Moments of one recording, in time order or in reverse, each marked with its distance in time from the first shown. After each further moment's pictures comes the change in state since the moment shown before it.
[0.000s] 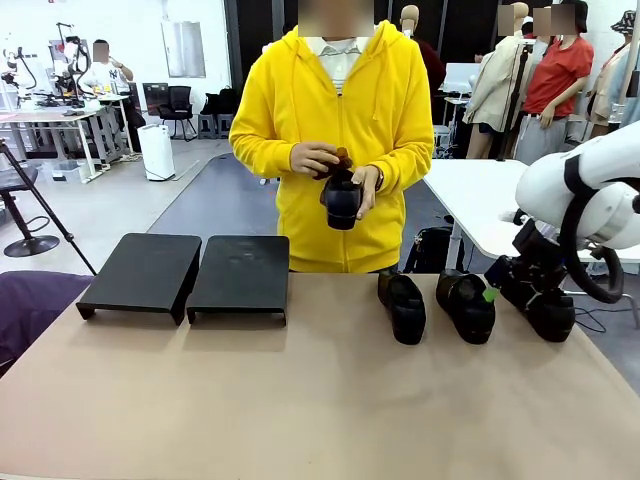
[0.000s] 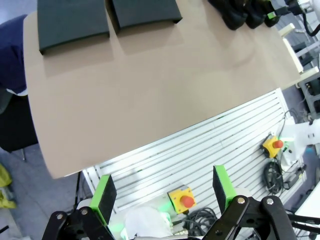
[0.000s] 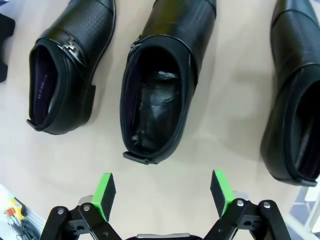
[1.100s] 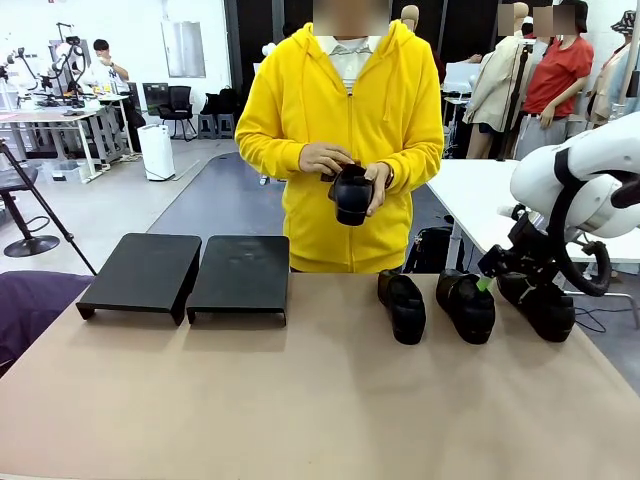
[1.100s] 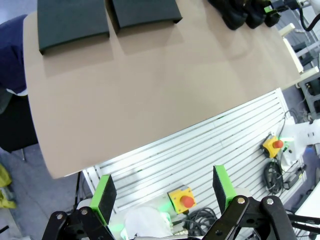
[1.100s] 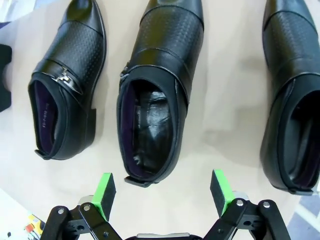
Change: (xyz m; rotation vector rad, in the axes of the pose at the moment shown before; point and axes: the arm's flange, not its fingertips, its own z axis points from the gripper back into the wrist) left arm 0.000 0.000 0.000 0.000 0.000 0.000; right arm 0.025 -0.005 0.002 0.014 -0.007 -0.119
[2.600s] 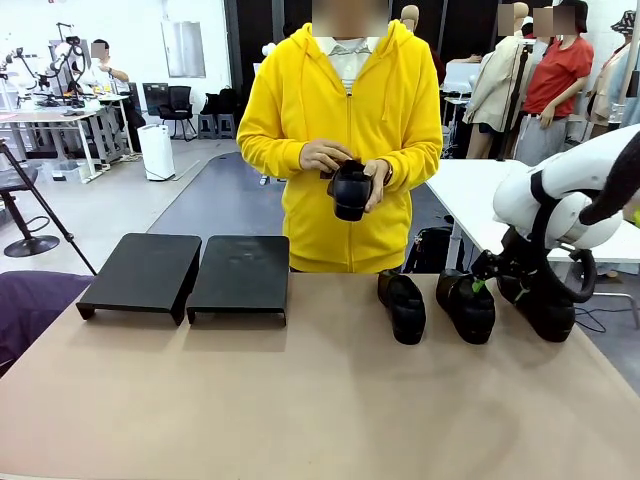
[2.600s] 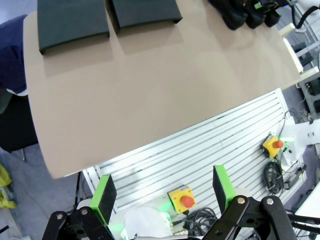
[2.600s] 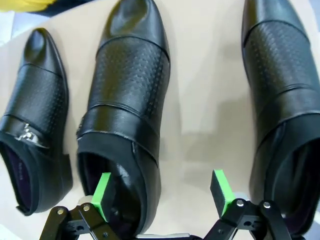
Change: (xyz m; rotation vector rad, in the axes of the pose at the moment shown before) left arm 0.000 0.000 0.000 0.000 0.000 0.000; right arm 0.037 -0.020 -0.049 -0.079 -0.009 -0.107
